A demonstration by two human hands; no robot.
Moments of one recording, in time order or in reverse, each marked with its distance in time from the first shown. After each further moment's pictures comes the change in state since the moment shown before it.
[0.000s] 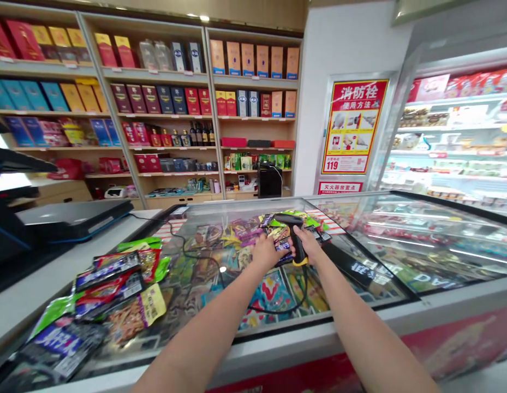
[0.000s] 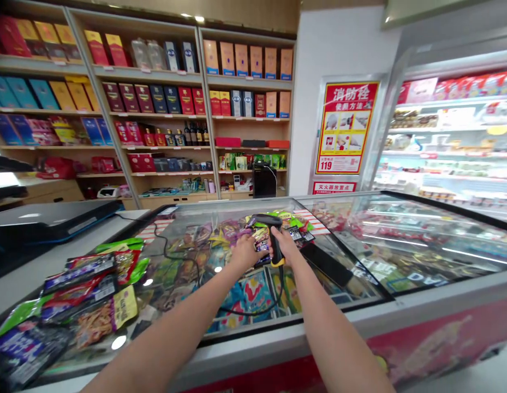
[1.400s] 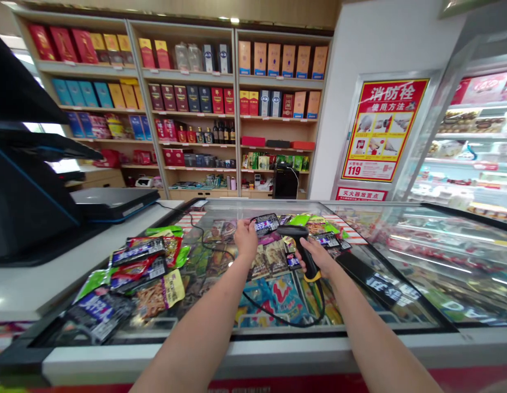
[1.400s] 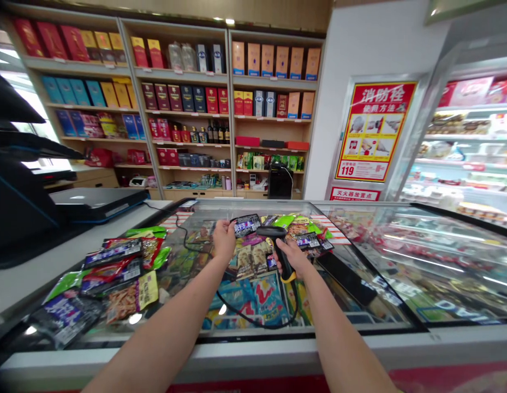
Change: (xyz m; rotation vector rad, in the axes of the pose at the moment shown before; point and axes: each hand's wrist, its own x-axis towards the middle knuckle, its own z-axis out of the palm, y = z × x) left_hand 0.023 -0.073 -0.042 -0.504 0.645 -0.314; right_hand -0.013 0.008 0.012 -0.085 -0.196 0.102
